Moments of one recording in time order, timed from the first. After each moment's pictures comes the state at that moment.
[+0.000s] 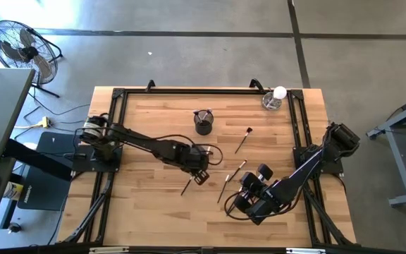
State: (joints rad) left arm -0.18 1.81 1.29 -0.60 -0.13 -0.88; right arm 0.69 1.70 1.13 -0.83 0.74 1.29
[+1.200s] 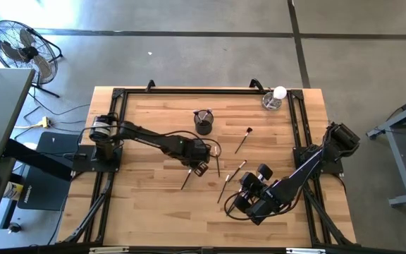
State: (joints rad) left arm -0.08 1.90 1.29 -0.69 -0.13 -0.91; right arm 0.69 1.70 1.13 -0.82 0.75 1.28
